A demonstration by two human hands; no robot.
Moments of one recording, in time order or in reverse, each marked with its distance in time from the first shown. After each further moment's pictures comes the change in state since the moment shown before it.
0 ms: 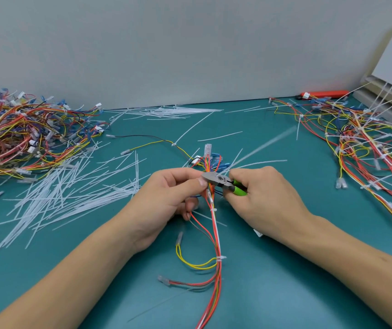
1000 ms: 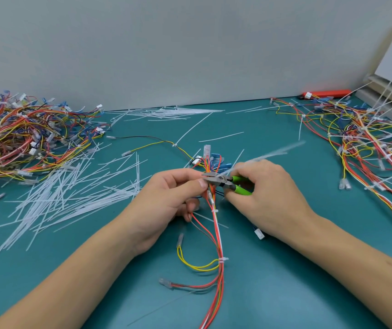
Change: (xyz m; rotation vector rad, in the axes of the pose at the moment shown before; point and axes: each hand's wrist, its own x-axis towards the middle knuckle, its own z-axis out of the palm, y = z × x) left_hand 0.000 0.001 0.002 -0.011 0.031 0.003; right_hand 0.005 0.004 0.000 0.080 0.039 -0.037
